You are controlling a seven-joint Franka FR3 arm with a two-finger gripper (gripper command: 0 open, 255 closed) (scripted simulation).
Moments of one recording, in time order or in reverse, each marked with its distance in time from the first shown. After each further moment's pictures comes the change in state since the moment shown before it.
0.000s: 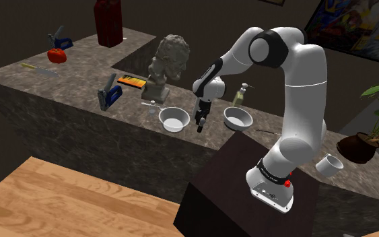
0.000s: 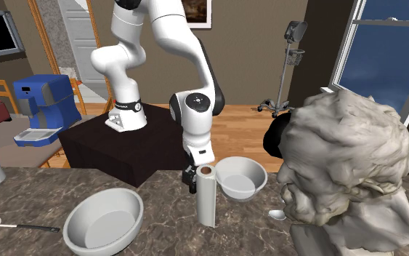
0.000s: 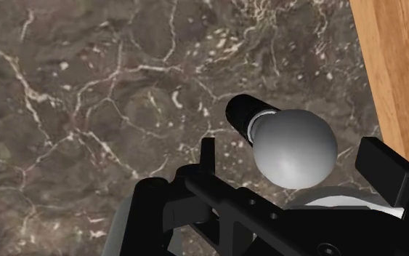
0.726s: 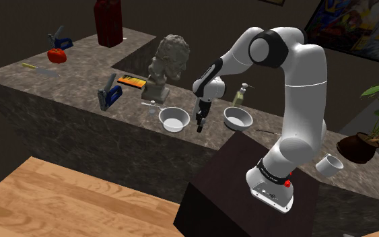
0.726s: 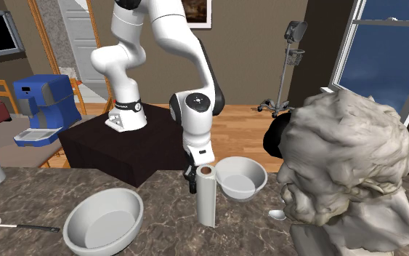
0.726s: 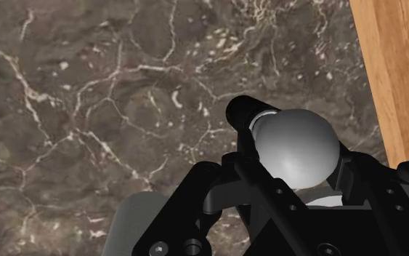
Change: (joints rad) arm 0.000 0.000 0.000 0.000 0.000 0.000 0.000
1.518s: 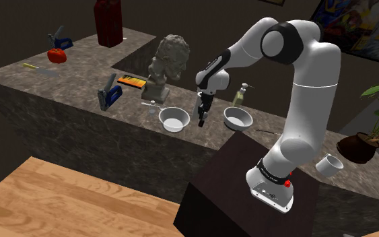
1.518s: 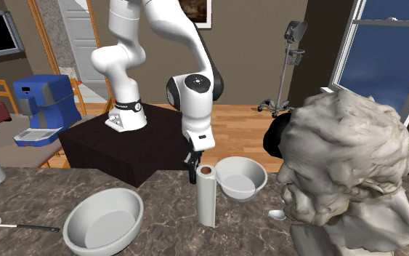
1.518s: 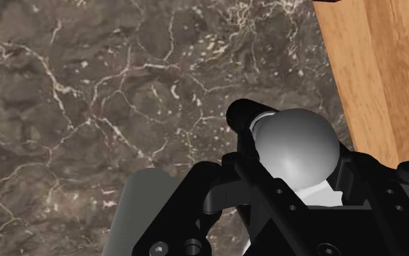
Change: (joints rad) arm 0.033 -0.130 -0.046 -0.033 -0.064 -0.090 0.050
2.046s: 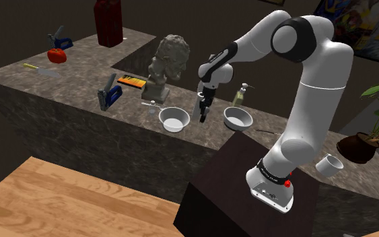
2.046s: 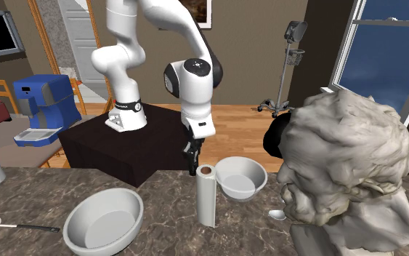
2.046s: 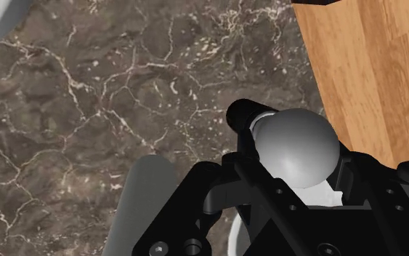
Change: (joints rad) arm 0.020 -0.096 -0.030 -0.010 -0.054 -0.078 0.042
